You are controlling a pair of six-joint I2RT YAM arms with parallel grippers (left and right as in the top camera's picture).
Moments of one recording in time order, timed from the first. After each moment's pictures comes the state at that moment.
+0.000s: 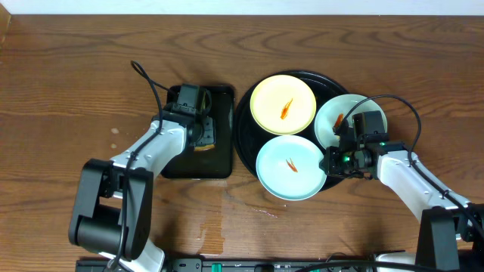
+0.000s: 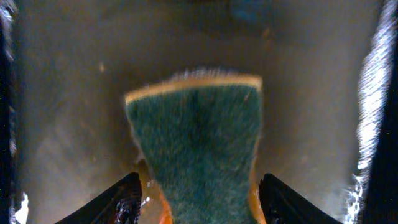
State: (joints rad) left arm -0.24 1.75 0.98 -0.43 -0.02 -0.30; right arm 0.12 1.54 0.72 -0.52 -0.38 0.25
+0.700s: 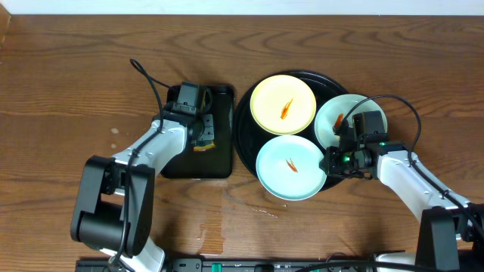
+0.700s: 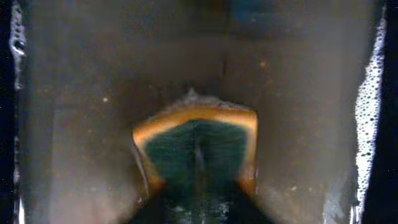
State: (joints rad) left arm -0.24 1.78 0.98 -0.37 -0.03 -0.30; right arm 0.12 1.54 0.72 -0.52 -0.38 0.25
